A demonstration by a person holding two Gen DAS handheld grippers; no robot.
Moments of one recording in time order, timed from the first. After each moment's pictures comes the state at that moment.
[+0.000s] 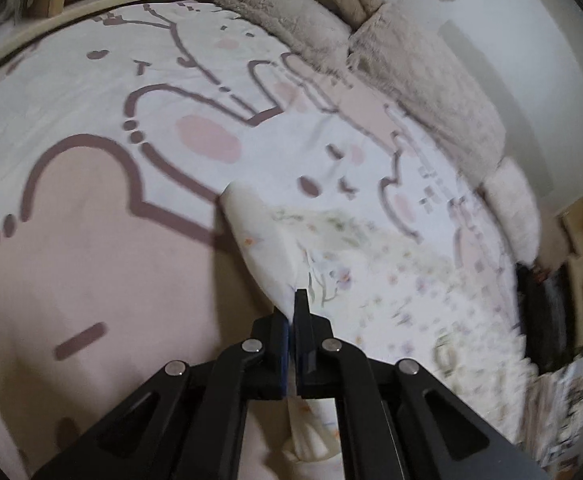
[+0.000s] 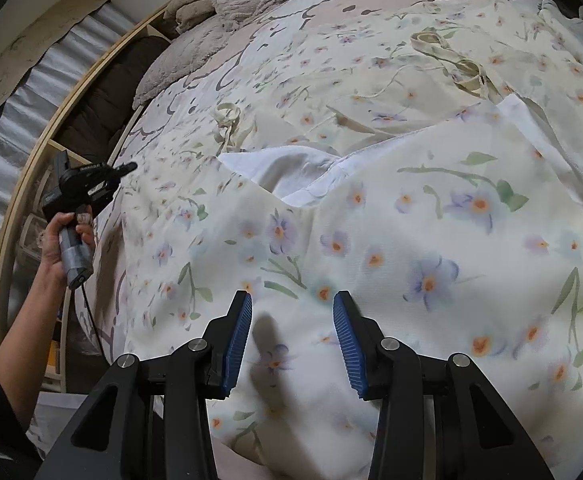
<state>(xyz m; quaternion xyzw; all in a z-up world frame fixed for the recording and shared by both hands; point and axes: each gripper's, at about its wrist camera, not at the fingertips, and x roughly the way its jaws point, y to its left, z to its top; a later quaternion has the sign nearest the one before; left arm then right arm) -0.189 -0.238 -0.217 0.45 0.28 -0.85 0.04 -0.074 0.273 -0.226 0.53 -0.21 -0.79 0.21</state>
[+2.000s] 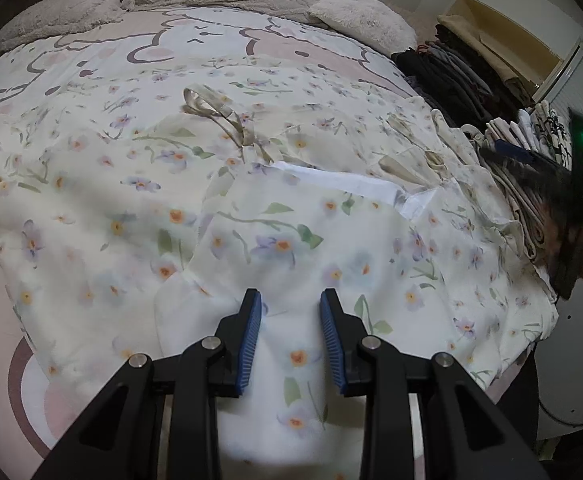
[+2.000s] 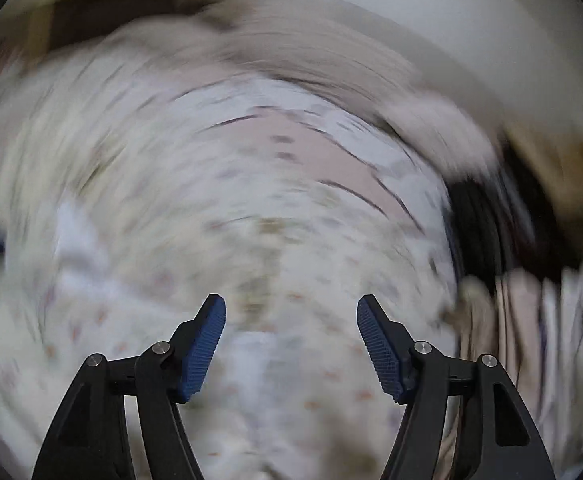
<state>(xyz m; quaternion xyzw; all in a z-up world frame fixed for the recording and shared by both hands) -0.068 0.002 -0.229 0.51 0.07 -0.84 -0.19 -0.141 0.355 -0.158 0.39 0.13 -0.91 0.05</state>
